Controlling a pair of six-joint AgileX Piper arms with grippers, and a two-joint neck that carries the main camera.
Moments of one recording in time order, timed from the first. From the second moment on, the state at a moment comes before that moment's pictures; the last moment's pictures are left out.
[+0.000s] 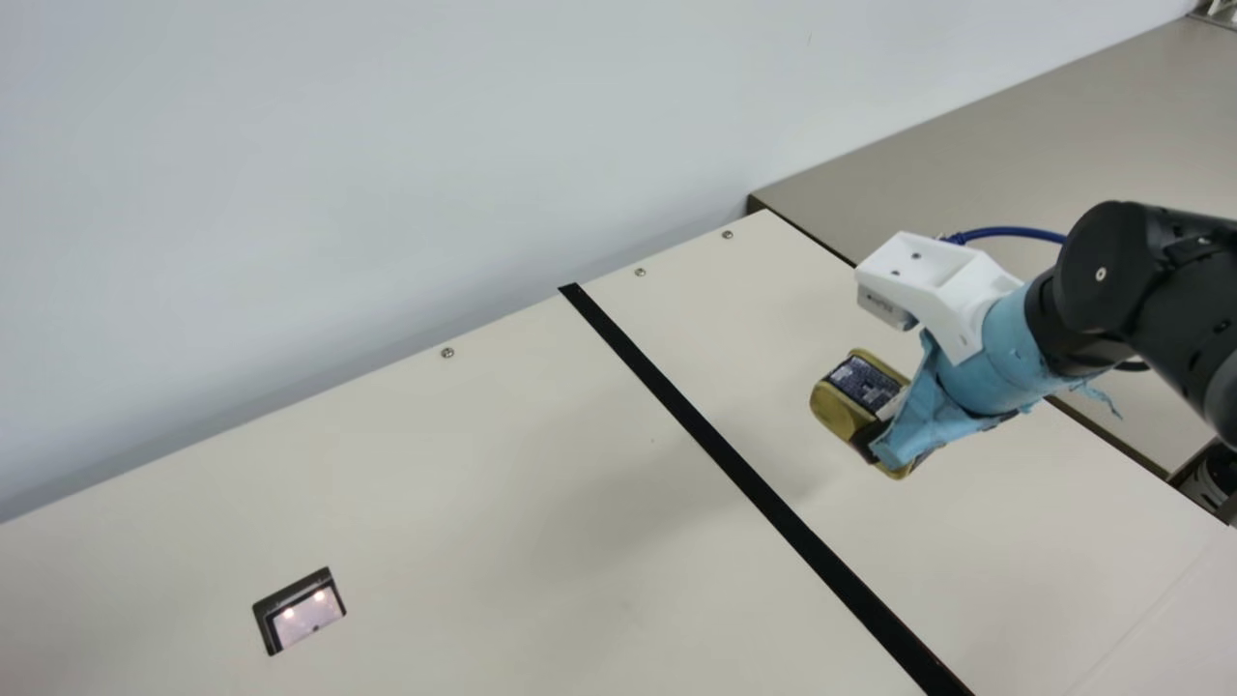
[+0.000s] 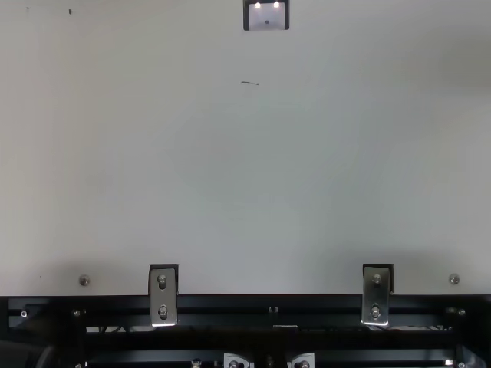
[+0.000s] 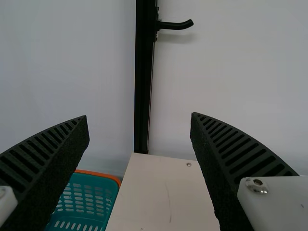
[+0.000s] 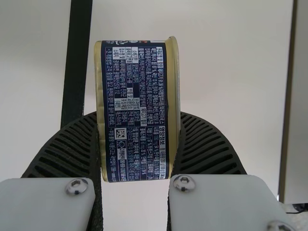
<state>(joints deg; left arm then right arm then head) -3.2 49.1 -35.8 82.9 15.3 -90.4 -39.5 72.9 -52.8 5.7 49.4 -47.5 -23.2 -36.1</state>
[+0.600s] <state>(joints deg) -3.2 49.1 -35.8 82.9 15.3 -90.4 -41.1 77.9 -47.6 3.6 42.6 -47.4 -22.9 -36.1</state>
